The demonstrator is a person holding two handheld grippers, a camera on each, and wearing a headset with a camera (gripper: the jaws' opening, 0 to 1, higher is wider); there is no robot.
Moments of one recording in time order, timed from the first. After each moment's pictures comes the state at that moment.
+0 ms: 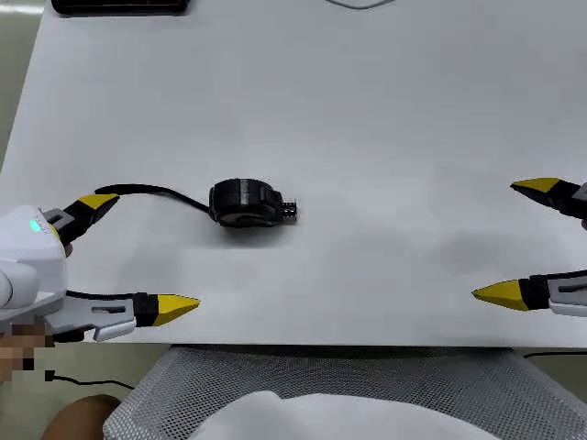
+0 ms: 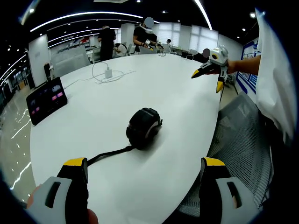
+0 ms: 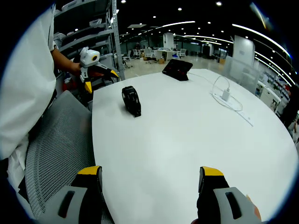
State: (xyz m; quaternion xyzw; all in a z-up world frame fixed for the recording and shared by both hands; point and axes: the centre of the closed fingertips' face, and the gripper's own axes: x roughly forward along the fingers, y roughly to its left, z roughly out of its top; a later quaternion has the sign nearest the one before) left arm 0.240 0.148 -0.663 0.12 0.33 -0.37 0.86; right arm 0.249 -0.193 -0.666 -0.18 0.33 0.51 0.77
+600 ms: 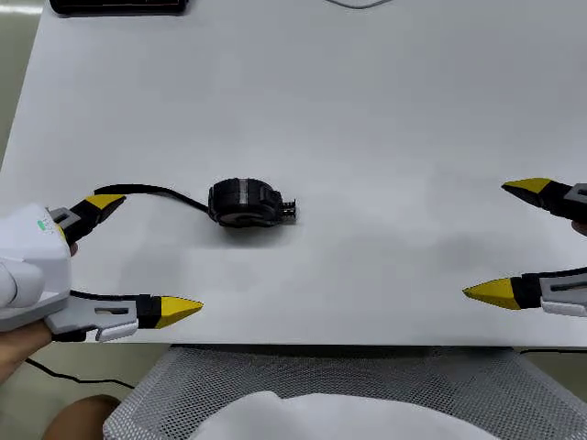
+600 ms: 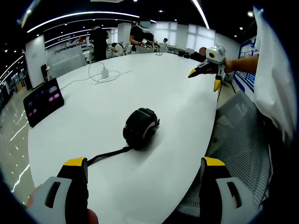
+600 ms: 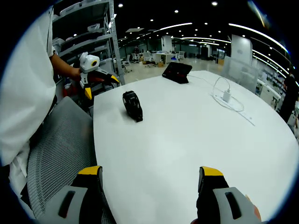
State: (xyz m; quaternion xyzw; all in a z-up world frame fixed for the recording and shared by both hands) left arm 0.239 0.143 -0.663 0.12 0.34 -0.39 0.85; right arm 0.247 -0.182 -0.663 -0.15 0.32 0.52 0.78
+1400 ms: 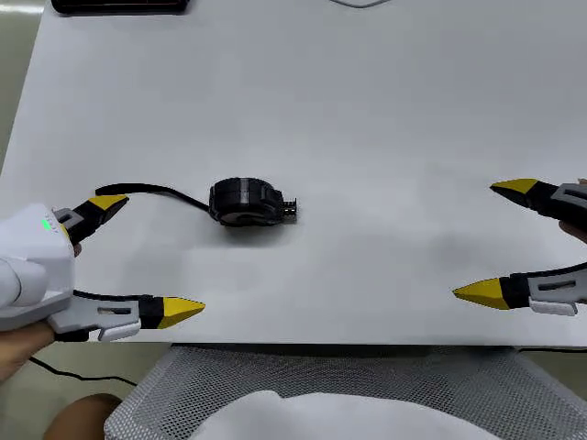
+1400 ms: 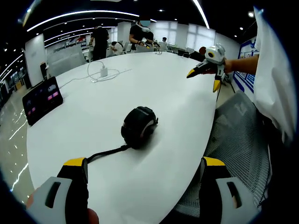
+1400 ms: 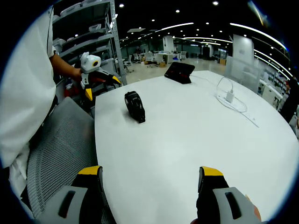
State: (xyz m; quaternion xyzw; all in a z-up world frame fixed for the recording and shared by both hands) left arm 0.236 0.143 -0.665 0.12 0.34 -0.39 0.85; right arm 0.247 -0.174 -0.664 -0.15 0.33 0.52 0.77
